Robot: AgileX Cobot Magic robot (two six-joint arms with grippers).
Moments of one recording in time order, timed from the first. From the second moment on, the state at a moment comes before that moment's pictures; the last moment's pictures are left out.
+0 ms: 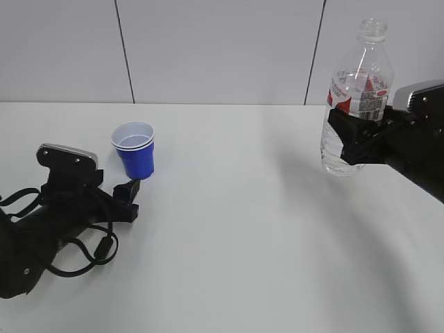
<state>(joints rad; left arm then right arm) -0.42 2.18 -0.62 -0.15 -1.14 0.04 0.06 1.82 -0.59 -0.36 -1.11 0.05</state>
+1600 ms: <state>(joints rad) -0.42 0.31 -0.52 -0.02 0.58 0.04 0.06 1.82 -0.59 -0.33 -1.11 0.07</state>
